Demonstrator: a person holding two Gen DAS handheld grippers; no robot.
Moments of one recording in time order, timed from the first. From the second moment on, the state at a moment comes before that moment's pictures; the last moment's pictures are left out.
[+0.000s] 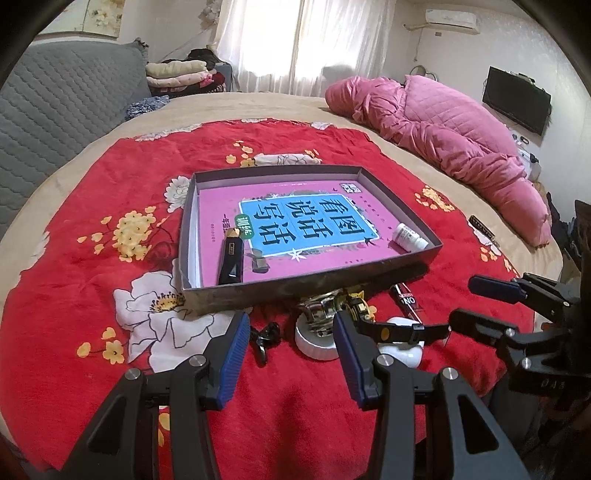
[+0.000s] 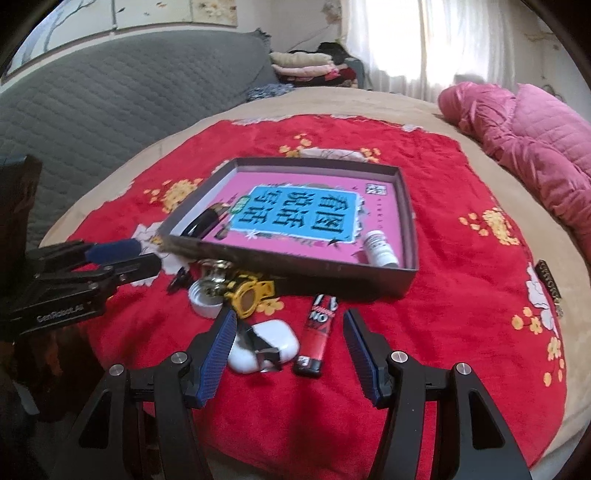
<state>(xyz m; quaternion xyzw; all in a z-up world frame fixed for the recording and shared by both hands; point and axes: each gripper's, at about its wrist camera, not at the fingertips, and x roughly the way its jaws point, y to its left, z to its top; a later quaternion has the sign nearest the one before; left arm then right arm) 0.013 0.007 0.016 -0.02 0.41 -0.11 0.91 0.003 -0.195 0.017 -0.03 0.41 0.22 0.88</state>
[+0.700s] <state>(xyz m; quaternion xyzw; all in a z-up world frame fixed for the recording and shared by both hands) 0.016 -0.002 0.001 -0.01 0.42 -0.13 0.90 0.016 -0.184 -0.018 0.00 0.44 0.27 0.85</state>
